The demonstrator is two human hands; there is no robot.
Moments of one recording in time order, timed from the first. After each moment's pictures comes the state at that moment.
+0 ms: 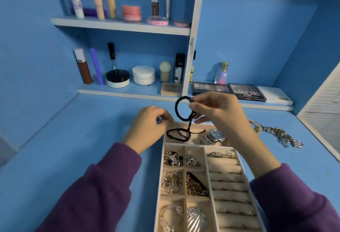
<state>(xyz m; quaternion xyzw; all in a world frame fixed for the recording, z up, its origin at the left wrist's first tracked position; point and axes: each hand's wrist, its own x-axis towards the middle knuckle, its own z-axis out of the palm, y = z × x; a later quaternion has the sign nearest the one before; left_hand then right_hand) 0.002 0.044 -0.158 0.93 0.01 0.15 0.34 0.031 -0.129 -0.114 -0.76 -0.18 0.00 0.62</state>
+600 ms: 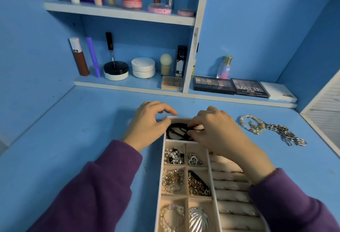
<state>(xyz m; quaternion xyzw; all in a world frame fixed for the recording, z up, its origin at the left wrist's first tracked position) 0.001 0.046 -0.169 0.89 -0.02 0.16 0.42 0.032 -0.127 -0.146 -0.94 -0.32 -0.07 0.07</state>
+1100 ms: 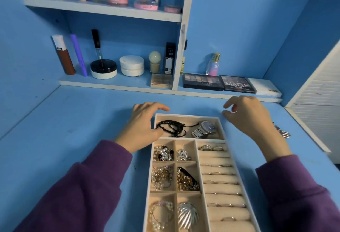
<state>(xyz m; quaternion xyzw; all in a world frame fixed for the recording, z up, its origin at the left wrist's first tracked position) 0.003 0.044 -0.180 0.92 -0.04 0.08 0.38 0.073 -0.200 -0.144 -0.98 -0.08 -0.13 0.13</state>
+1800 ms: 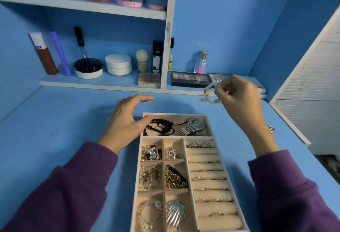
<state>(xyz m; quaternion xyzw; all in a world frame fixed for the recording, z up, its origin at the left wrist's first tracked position) 0.001 0.044 -0.176 0.87 -0.02 0.16 0.46 0.068 -0.195 -0.128 -0.88 -0.08 -0.25 0.39</state>
